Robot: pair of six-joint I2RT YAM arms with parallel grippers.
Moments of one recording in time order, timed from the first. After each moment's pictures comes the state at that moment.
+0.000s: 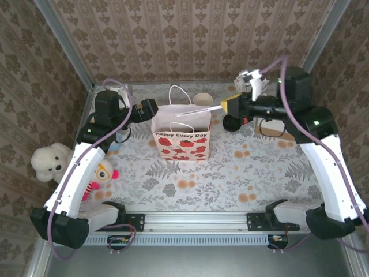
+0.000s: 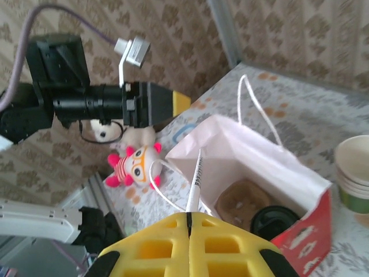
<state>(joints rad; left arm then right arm) -0.32 1.14 1.20 -0.53 0.24 -0.46 0.37 1.26 1.74 -0.92 -0.63 0.13</state>
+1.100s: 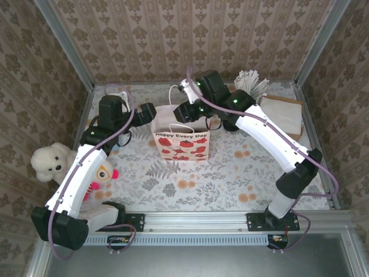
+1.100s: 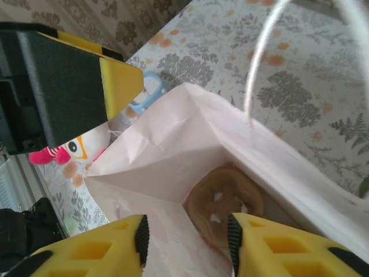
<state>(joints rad) -0.33 1.12 1.12 -0.52 0.12 -0.49 0.66 1.68 1.85 -0.84 -0.26 0.14</state>
